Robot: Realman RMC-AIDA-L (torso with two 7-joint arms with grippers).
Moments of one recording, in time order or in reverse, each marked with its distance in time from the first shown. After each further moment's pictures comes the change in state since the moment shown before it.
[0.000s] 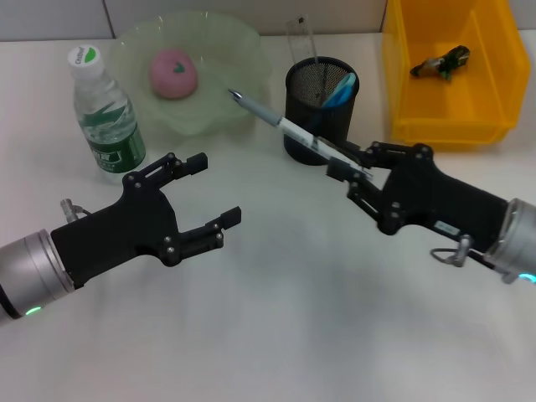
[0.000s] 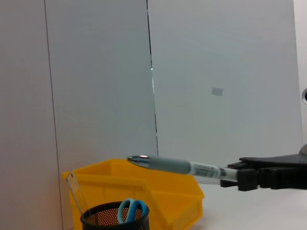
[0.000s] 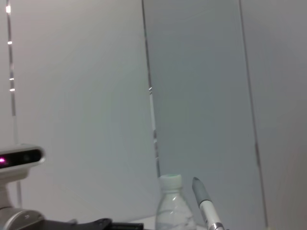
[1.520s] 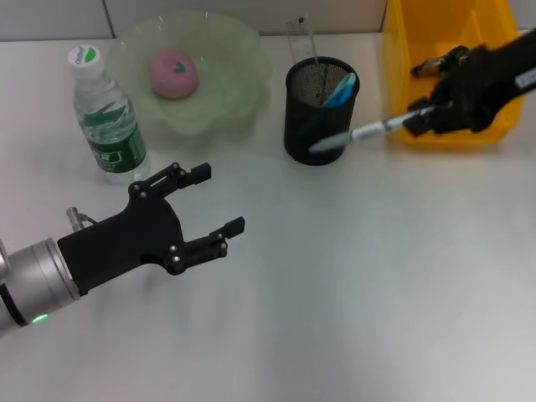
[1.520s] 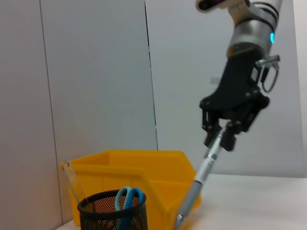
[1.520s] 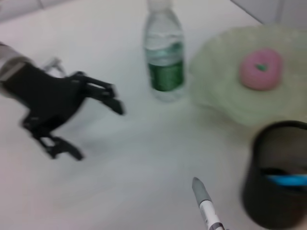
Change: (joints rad) left arm -0.001 -0.003 0.012 -0.027 0.000 -0.027 0.036; right arm 0.290 -0.066 -0.429 -1.127 -0.597 -0.246 1.357
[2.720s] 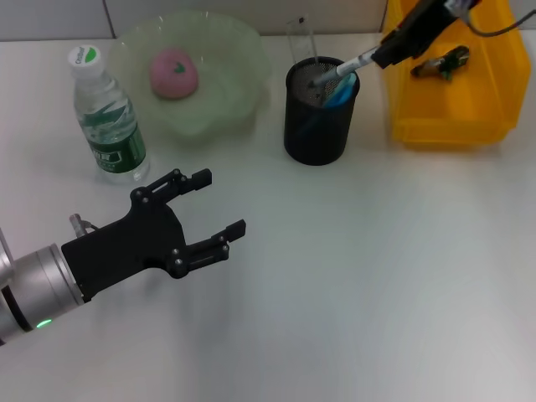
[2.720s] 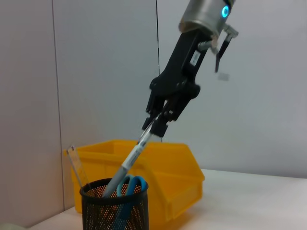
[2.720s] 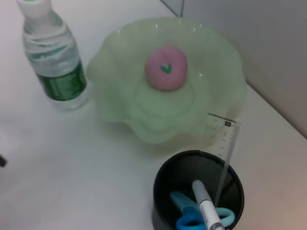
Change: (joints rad) left arm -0.001 -0.003 0.000 -0.029 -0.008 -0.018 -0.013; right arm 0.243 -0.011 -0.149 0.170 -0.221 0.241 0.282
